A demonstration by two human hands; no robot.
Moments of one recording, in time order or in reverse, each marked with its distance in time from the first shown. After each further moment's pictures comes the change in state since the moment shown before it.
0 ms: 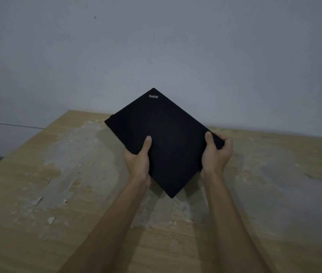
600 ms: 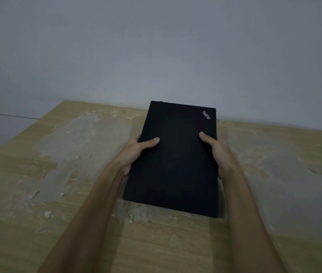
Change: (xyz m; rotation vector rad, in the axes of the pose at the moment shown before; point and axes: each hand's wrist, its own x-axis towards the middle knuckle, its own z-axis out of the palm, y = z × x) left_hand 0.029 0.033 -0.022 0.363 -0.548 -0.304; right_hand 0.029 -0.003 -0.029 -0.098 -0.611 0.441
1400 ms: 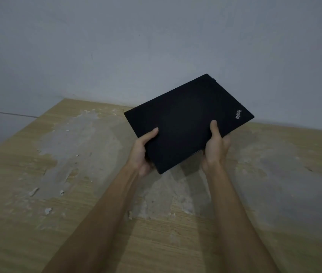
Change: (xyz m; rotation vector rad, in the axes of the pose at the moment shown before) left_hand 0.000 -0.017 0.033 -0.441 0.033 -0.030; right_hand -0.003 0.003 0.036 0.322 0.391 -0.339
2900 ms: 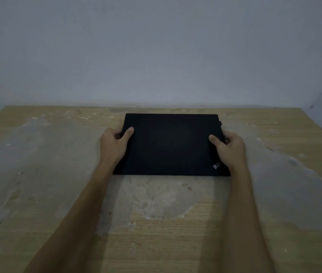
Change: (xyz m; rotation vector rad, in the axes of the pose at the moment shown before) left_hand 0.081 -0.027 0.009 1.112 0.289 0.541; right_hand 0.095 -0.031 -0.163 -0.836 -0.059 -0.169
